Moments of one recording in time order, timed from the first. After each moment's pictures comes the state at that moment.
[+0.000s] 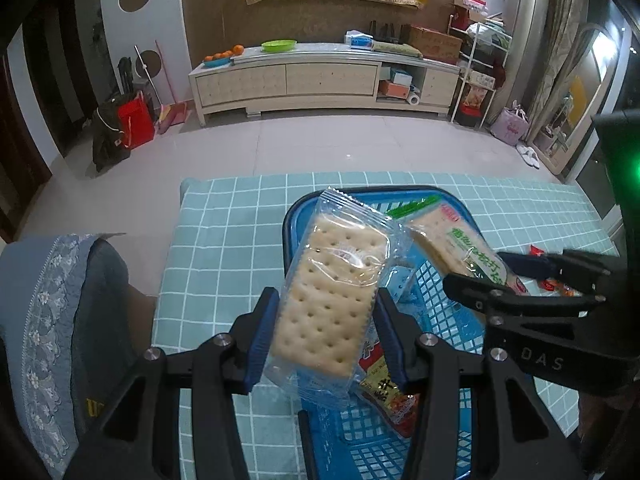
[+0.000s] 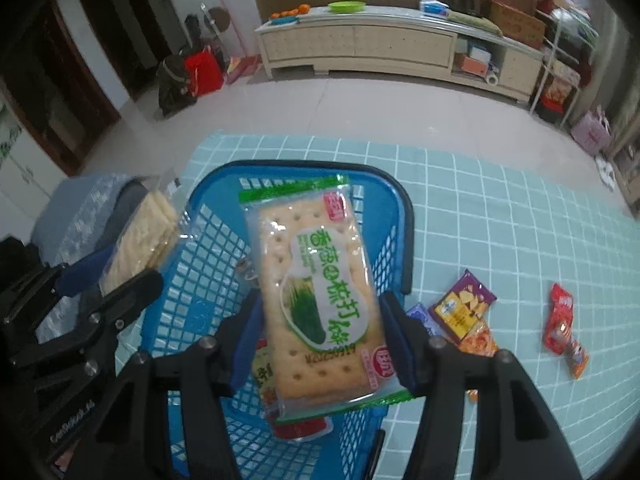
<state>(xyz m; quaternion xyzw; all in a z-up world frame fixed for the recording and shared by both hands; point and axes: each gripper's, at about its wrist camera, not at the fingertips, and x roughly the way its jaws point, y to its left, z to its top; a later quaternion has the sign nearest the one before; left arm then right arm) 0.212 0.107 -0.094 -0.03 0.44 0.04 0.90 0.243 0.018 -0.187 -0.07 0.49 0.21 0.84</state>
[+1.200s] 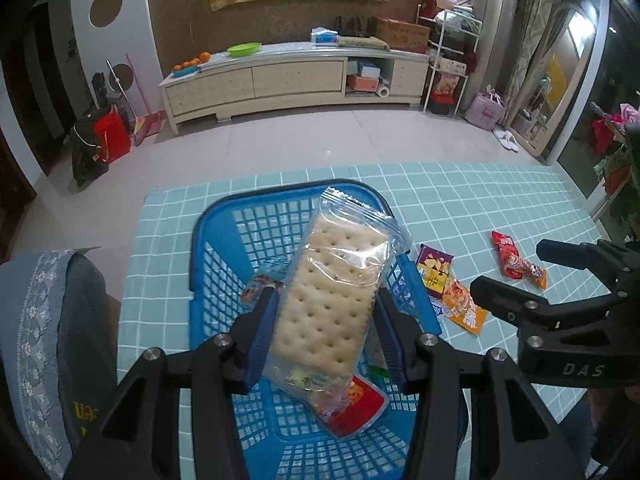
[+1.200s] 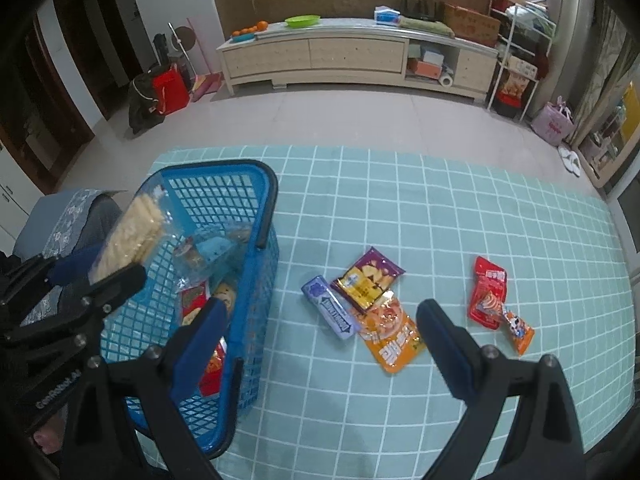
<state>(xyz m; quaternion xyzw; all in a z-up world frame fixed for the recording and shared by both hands) 0.219 0.043 -0.092 -0.02 0.44 0.00 0.90 0.228 -0.082 -0.174 -0.05 0.47 0.16 0.86</state>
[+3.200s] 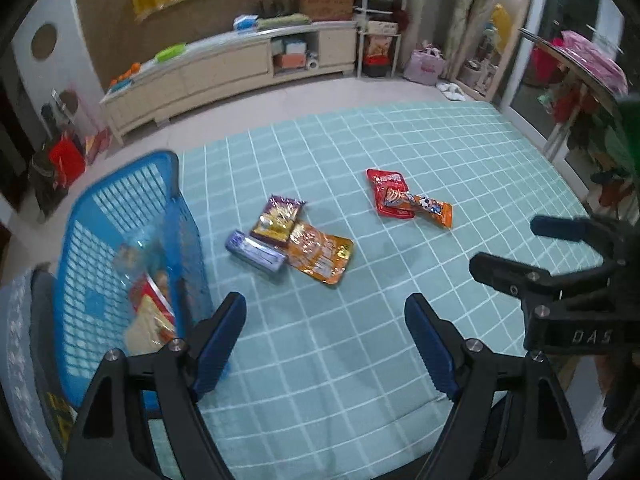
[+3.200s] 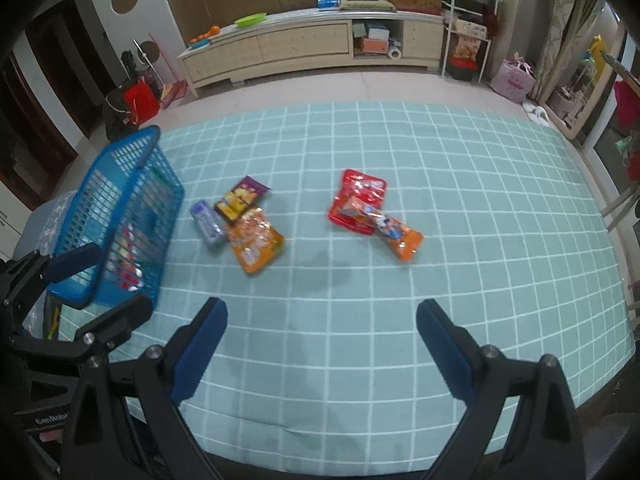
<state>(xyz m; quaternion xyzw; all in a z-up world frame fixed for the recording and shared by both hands) 0.180 -0.137 -0.111 0.03 0.48 -0.06 0.88 0.173 -0.268 -0.201 -0.01 0.49 0.13 0.86</state>
